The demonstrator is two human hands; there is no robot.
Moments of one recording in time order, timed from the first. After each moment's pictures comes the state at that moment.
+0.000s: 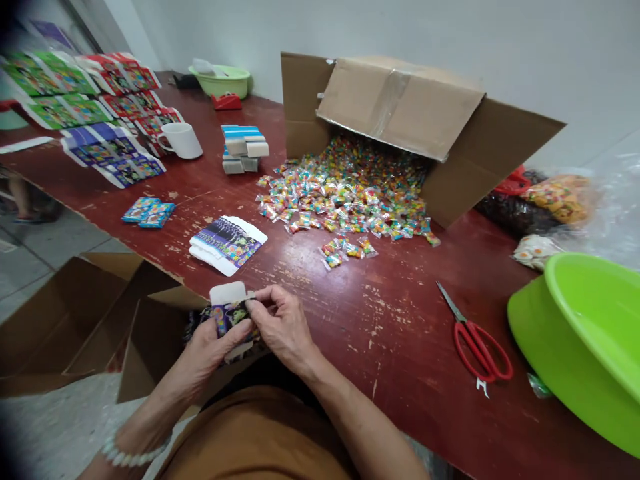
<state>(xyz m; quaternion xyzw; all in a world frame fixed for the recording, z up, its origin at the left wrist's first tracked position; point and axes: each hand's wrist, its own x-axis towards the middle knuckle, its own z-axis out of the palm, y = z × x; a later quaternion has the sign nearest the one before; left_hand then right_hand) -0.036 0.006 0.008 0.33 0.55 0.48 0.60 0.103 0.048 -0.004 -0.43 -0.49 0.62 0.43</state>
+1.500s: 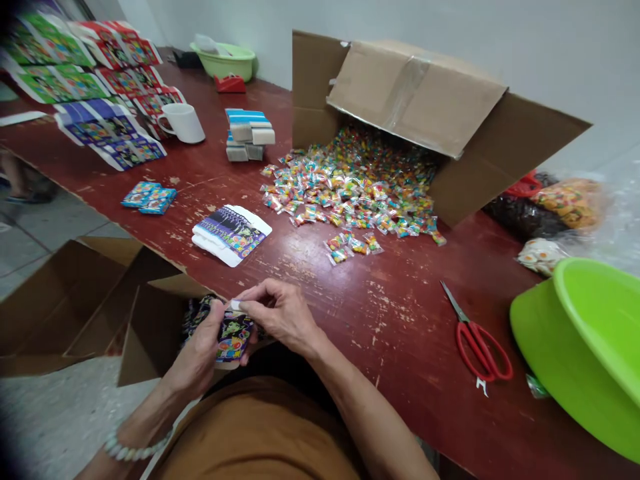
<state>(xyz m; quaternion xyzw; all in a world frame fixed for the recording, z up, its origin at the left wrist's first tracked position) -0.043 -0.003 -0.011 0.29 0.50 0.47 0.67 0.102 0.056 0.005 -0.33 -0.49 0.72 0.36</state>
